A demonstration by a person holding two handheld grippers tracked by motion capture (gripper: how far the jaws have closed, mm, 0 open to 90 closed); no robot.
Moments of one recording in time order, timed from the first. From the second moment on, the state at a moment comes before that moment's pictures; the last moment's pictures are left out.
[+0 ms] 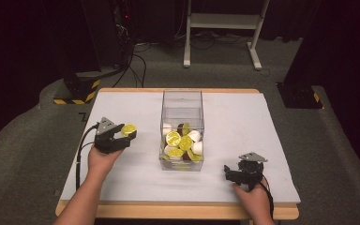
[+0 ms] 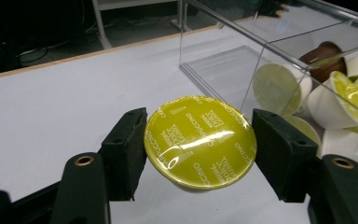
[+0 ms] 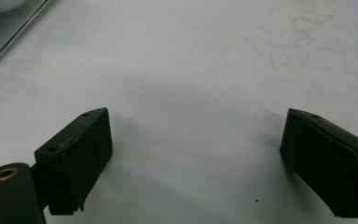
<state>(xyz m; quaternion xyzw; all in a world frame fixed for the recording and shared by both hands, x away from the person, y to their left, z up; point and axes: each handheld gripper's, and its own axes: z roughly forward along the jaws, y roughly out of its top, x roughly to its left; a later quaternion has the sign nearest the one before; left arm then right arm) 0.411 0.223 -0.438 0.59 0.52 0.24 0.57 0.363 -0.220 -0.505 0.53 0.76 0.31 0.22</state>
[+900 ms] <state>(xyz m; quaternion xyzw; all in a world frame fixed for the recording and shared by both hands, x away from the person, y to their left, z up) 0.481 0.206 -0.464 0.59 0.54 0.25 0.55 0.363 -0.220 -0.505 0.53 0.76 0.31 0.22</state>
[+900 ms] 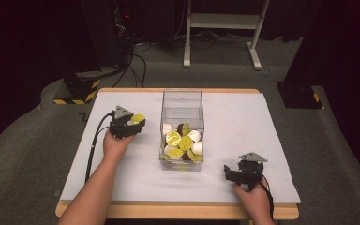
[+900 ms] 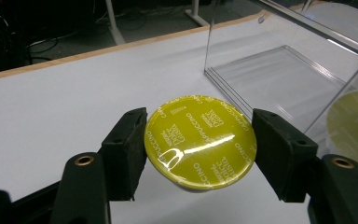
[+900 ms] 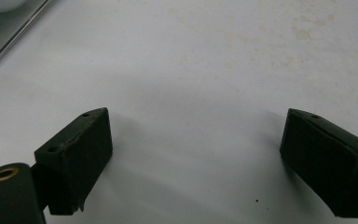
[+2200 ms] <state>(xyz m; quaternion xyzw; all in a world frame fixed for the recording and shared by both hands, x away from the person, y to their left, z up) 0.496 0.207 -0.496 0.59 0.59 0.22 0.50 0.363 -0.220 -0.506 0.53 0.76 0.31 0.22</state>
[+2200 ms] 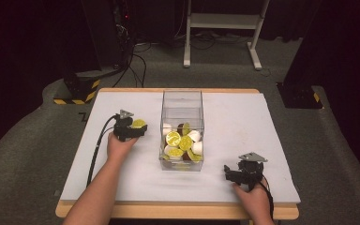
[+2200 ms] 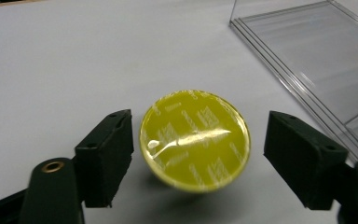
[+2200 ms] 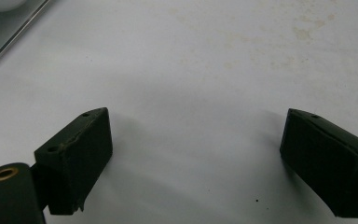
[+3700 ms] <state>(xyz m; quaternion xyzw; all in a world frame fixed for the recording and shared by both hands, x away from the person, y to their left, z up) 0.395 0.241 -0.463 0.57 0.56 0.18 0.57 0.363 -0.220 -0.506 0.53 0.76 0.31 0.22</state>
